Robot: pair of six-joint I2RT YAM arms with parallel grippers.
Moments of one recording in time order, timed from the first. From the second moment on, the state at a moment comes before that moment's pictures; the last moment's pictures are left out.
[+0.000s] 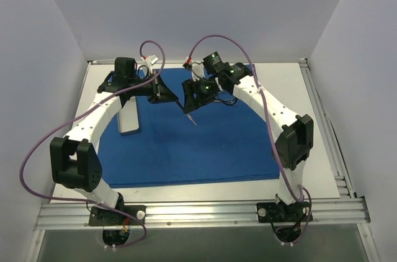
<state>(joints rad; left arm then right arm) -0.22 1.60 1.37 -0.43 0.93 -0.57 0.61 1.92 1.88 -0.88 -0.54 0.13</state>
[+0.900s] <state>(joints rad) -0.20 1.60 1.37 -0.50 0.83 -0.64 0.72 1.93 1.95 -0.95 -0.31 0.05</state>
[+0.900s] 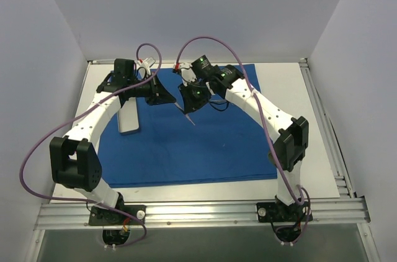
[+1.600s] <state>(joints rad) -0.20 1.61 1.37 -0.45 0.84 -0.69 0.76 1.99 1.98 -0.94 -0.26 0.04</state>
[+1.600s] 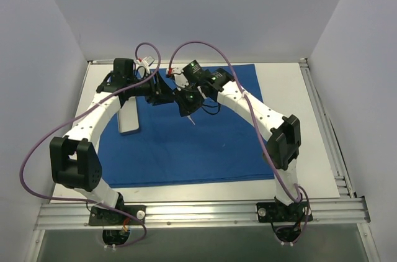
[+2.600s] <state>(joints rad) -0.08 1.47 1.29 -0.73 0.29 -0.40 0.55 2.03 1.64 -0.77 0.30 -0.73</state>
